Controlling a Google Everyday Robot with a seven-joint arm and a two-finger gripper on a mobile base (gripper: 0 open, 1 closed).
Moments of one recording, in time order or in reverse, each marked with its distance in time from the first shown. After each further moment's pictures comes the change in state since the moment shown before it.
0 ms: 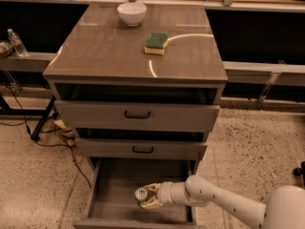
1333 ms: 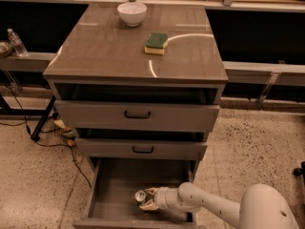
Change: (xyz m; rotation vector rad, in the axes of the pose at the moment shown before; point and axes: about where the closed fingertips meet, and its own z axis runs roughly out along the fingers) arm 0.085 -0.018 0.055 0.089 0.088 0.095
